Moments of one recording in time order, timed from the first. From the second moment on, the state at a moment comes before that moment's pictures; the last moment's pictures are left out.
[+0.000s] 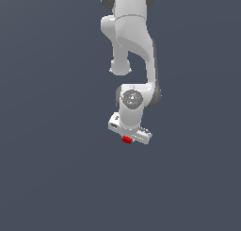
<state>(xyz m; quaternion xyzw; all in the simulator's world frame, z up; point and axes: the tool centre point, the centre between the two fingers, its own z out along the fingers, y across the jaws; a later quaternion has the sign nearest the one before) 0.025 0.038 0.035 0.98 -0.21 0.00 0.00</state>
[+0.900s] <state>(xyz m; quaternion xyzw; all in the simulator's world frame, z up) 0.058 0.009 0.152 0.98 -0.21 0.00 0.00</state>
